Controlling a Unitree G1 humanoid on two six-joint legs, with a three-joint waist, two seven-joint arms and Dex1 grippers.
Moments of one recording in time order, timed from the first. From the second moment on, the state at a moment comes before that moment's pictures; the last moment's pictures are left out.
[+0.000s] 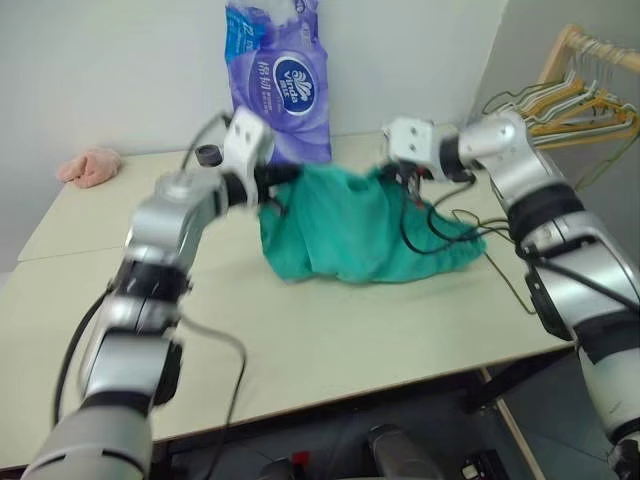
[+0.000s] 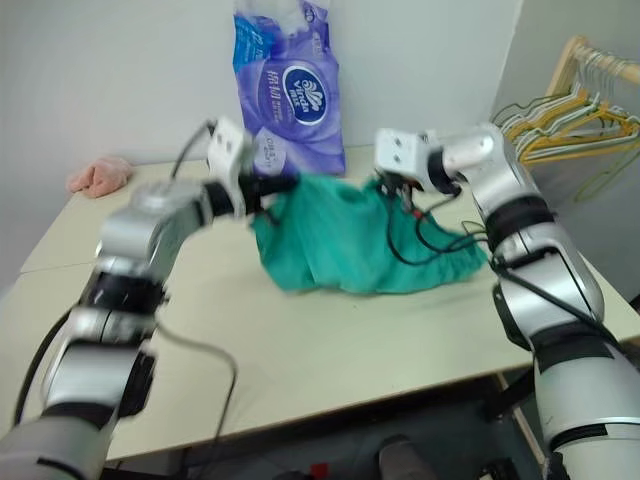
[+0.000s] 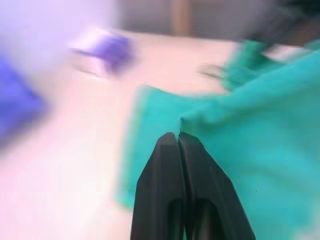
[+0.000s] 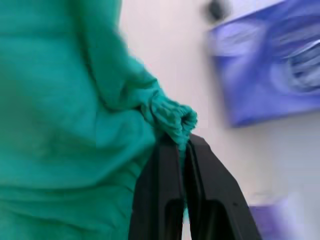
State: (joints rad) left arm -1.15 0.55 -0.08 0.65 -0.25 0.39 -0.54; right arm -1.52 -0.42 0.44 1.18 -0.23 -0.35 0.85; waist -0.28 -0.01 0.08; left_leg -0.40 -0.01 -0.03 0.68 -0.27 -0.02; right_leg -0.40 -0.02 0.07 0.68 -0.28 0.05
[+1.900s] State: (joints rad) left arm 0.16 1.15 -0.08 -0.59 -0.44 0.46 -1.32; right arm -0.46 -0.83 0.45 0.13 0.05 -0.40 1.46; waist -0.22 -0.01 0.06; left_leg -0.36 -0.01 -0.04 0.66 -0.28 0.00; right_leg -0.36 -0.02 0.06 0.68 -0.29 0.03
